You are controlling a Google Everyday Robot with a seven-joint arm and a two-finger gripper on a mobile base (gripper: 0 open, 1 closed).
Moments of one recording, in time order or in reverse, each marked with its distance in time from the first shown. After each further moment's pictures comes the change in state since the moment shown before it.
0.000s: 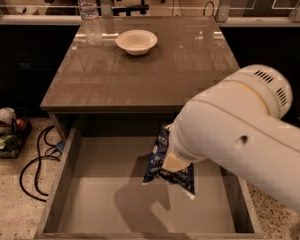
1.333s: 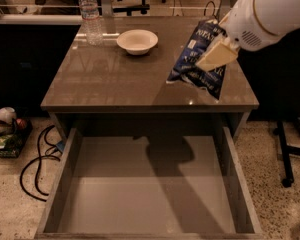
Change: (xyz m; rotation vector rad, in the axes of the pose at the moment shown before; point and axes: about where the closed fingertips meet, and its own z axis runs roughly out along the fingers) arm -0.009 -0.207 -0.119 0.163 -0.262 0.080
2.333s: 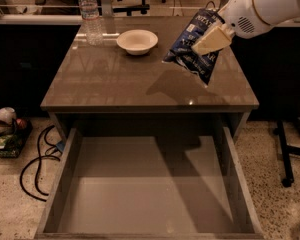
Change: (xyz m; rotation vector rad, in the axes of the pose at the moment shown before) arm -0.006 -0.042 0.024 0.003 -0.098 0.114
